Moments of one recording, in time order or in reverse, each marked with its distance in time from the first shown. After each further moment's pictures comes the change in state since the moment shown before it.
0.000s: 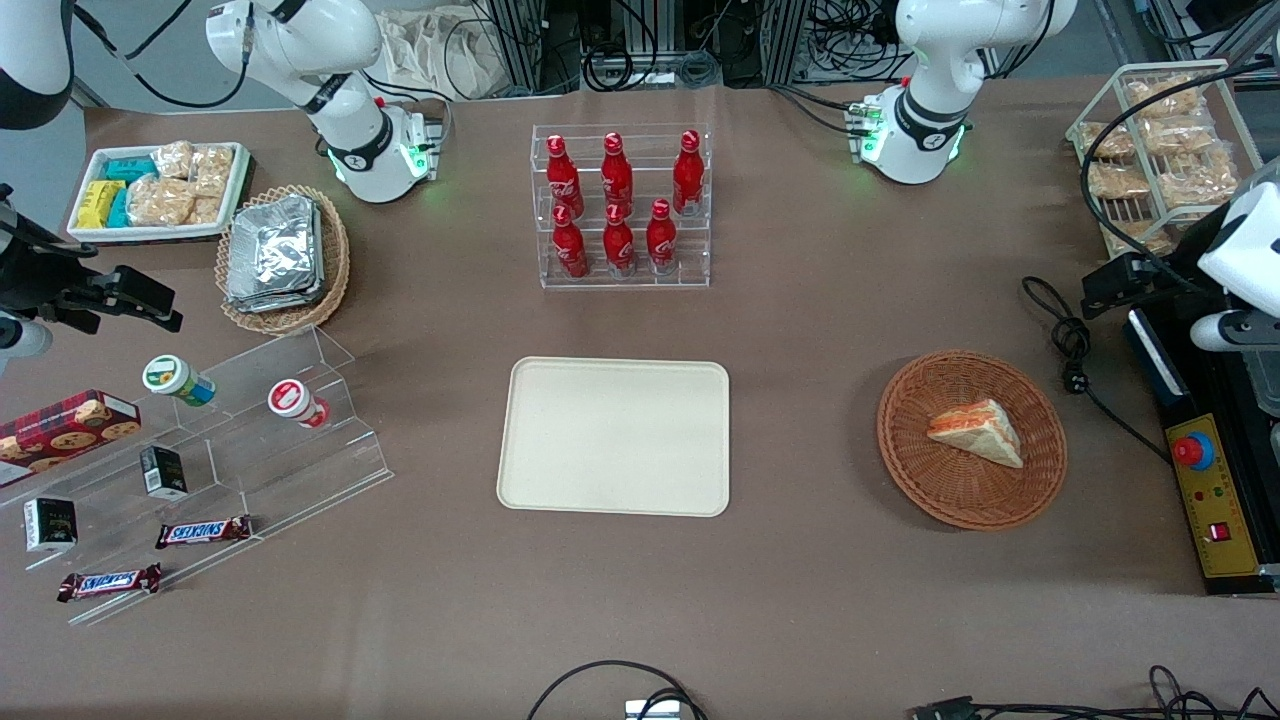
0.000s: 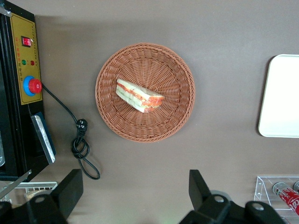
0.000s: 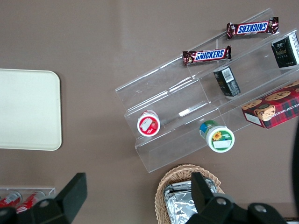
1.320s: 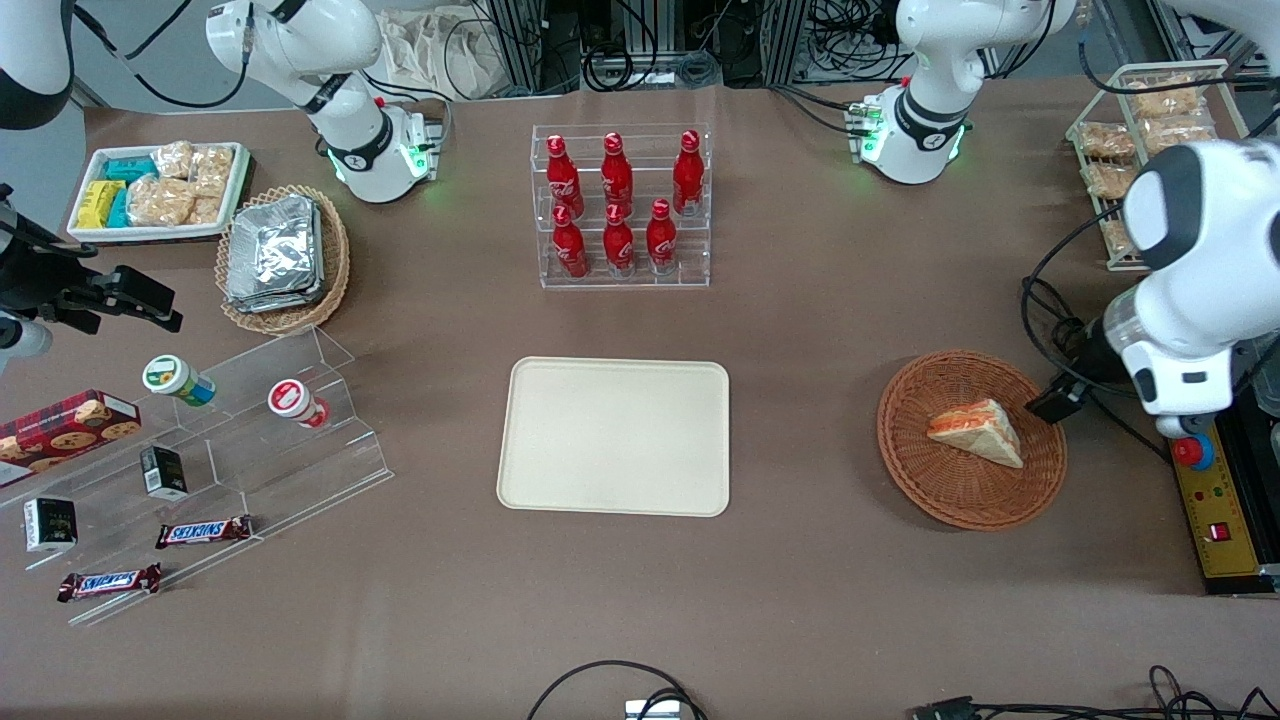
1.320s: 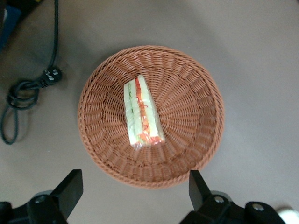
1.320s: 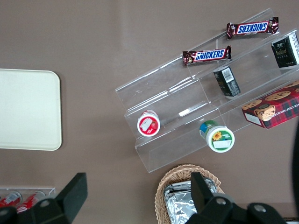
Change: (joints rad) arm 0.021 0.043 -0.001 -0.469 0.012 0.545 -0.891
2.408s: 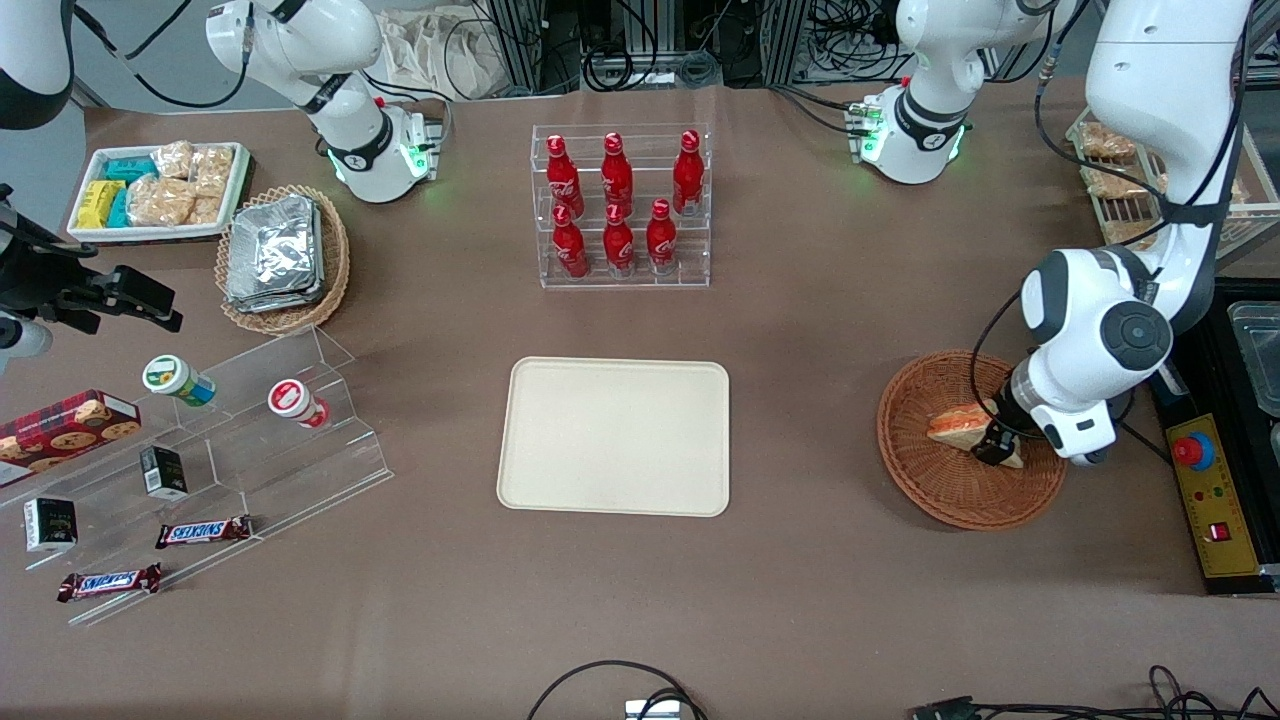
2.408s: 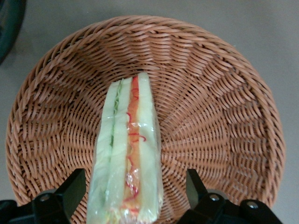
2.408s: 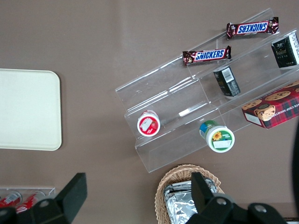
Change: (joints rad) arm -0.002 0.220 0.005 -0.150 0.084 0.391 -0.263
